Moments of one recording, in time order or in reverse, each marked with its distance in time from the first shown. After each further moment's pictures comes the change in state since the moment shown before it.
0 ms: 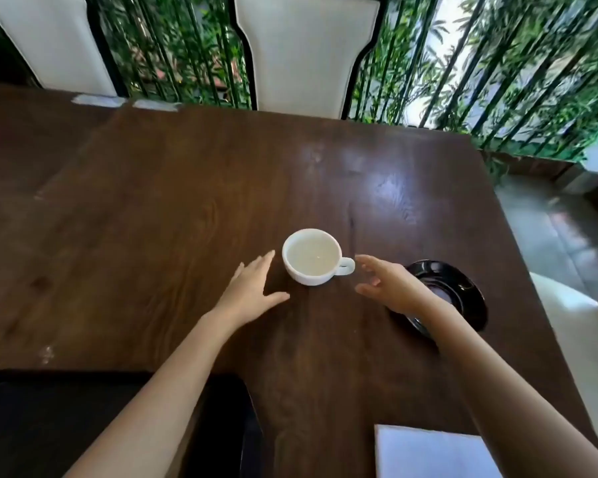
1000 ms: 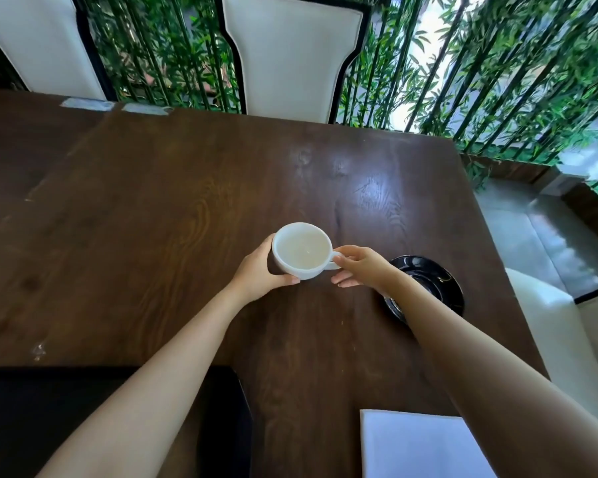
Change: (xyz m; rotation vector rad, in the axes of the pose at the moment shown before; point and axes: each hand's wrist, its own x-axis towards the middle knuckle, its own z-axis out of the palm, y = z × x) left_hand 0.021 0.023 0.003 -0.437 0.089 0.140; right_hand 0.007 -0.028 -0.010 0.756 -0.105 0.161
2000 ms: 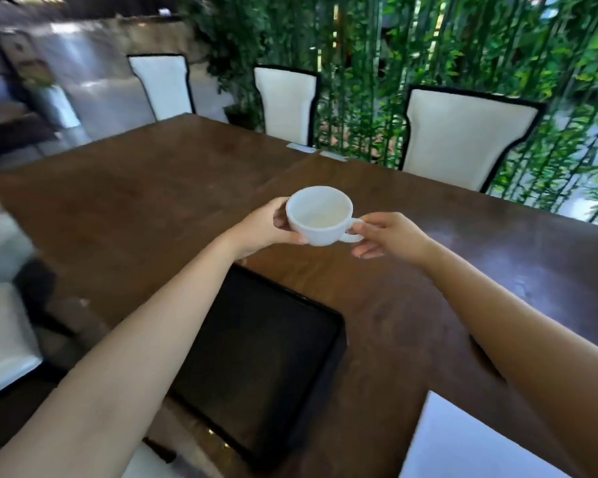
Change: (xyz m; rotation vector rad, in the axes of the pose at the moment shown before) left_hand -0.246 0.088 -0.161 -0.223 0.297 -0.056; right_hand -0.159 -0.156 0.104 -0.158 -0.318 -0.499
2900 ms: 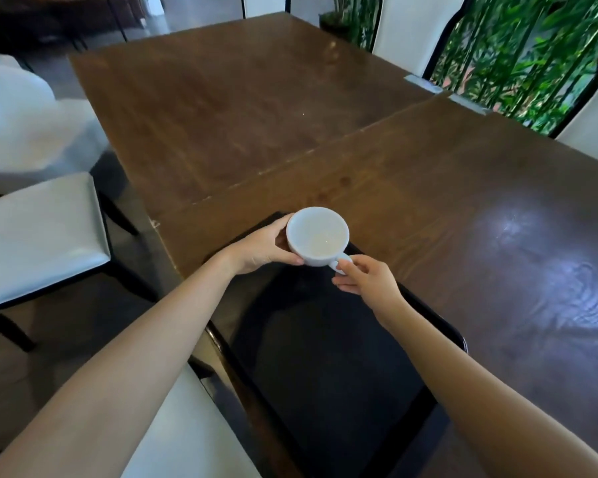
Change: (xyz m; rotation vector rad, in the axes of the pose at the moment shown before) left_hand -0.064 -0.209 -0.116 -0.139 0.118 -0.251; right_hand 0.106 0.079 0.247 0.127 -0.093 0.238
